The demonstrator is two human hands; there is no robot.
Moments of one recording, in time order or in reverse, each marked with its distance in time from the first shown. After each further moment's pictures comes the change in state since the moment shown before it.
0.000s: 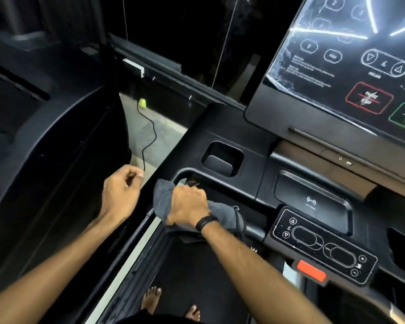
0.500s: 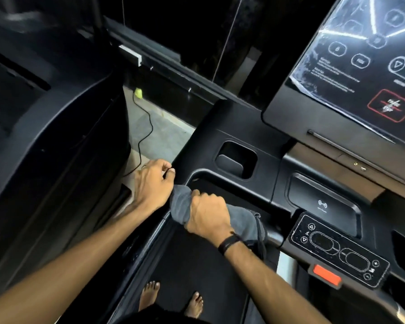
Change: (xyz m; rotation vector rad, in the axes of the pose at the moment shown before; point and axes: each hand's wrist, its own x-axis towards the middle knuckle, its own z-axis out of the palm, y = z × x) left_hand 0.028 0.004 0.032 0.248 -0.172 0.031; right_hand -0.010 0.001 0.025 -0.235 0.226 -0.010
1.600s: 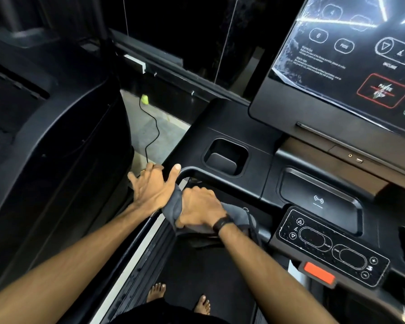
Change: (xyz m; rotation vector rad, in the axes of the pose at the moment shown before) left_hand -0.002 0.015 0.034 0.349 -0.077 -0.090; right_hand 0.011 0.032 -0.016 0.344 -0.273 -0.091
